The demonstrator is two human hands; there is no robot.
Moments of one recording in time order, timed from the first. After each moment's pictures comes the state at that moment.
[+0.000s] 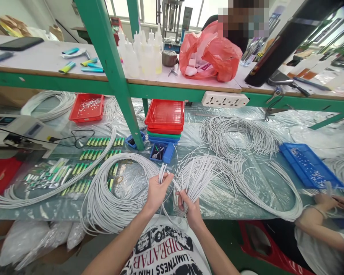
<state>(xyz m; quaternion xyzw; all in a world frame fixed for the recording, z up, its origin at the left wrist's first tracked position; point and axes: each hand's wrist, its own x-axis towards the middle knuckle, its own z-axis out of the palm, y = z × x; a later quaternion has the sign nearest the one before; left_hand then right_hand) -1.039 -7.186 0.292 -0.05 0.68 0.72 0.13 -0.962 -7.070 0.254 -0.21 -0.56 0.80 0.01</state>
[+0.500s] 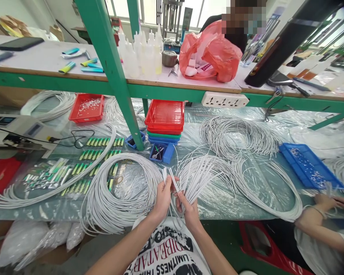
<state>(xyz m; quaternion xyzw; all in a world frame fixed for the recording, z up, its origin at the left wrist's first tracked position) -1.019 -7.163 0.276 -0.13 0.56 0.80 0.18 -0.962 -7.079 0.252 -0.20 -0.57 0.80 0.04</state>
